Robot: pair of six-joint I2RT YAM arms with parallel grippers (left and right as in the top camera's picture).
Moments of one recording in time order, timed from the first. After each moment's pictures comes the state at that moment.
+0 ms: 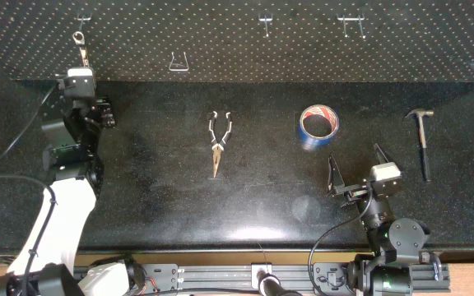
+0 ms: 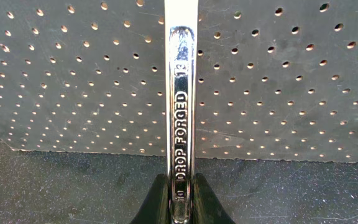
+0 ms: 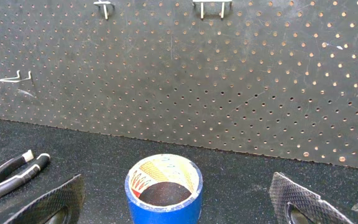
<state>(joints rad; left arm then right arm) 0.21 1.31 0.62 0.26 0.05 0.13 -0.09 0.01 0.01 -0.04 -0.32 -0.01</state>
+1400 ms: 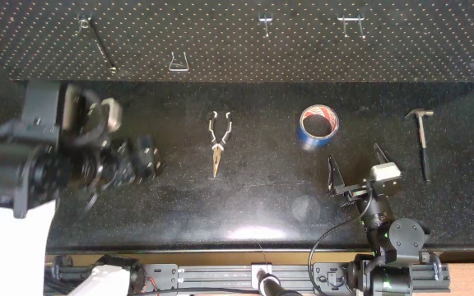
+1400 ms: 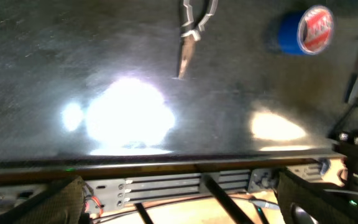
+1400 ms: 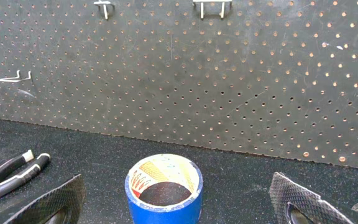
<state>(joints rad) -0.14 1.26 1.66 -1.69 0.31 -0.38 -0.09 0.01 0.01 -0.04 -0.32 -0.01</state>
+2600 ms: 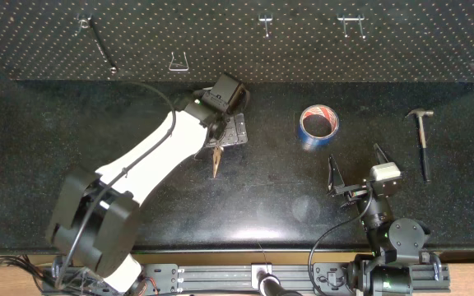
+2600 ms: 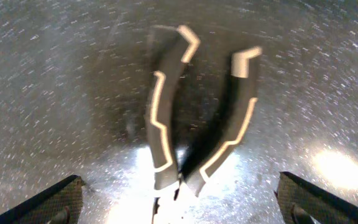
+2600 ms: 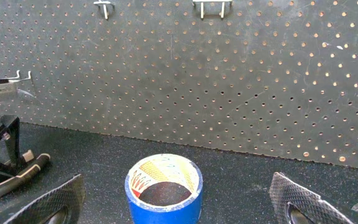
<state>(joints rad) -0.55 1.81 1.25 -0.82 -0.09 -0.74 -0.09 0.01 0.01 -0.04 -0.32 -0.01</state>
